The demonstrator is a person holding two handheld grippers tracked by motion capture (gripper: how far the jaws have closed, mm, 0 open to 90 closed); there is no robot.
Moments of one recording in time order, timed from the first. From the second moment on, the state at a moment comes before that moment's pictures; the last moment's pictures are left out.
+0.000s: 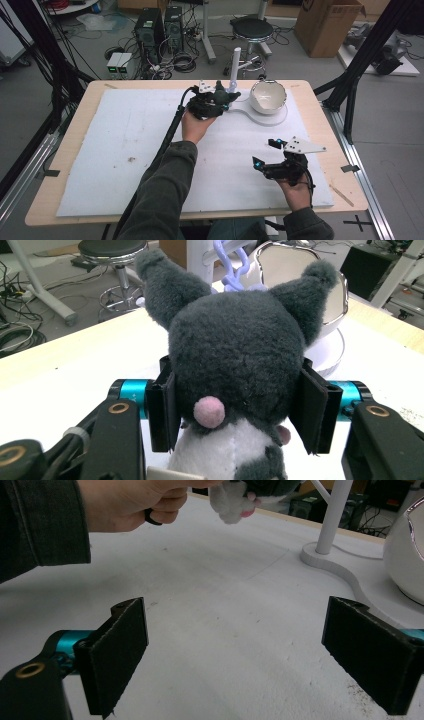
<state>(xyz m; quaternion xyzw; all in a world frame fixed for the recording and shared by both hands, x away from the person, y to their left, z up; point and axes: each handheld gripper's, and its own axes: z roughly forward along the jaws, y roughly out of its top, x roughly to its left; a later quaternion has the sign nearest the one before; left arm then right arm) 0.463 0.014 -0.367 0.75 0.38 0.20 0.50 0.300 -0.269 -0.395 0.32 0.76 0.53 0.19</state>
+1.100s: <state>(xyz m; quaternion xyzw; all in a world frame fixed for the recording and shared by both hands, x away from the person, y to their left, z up) 0.464 0.012 -0.372 0.76 0.38 0.21 0.48 0.299 -0.270 -0.396 0.32 0.76 0.53 0.19</state>
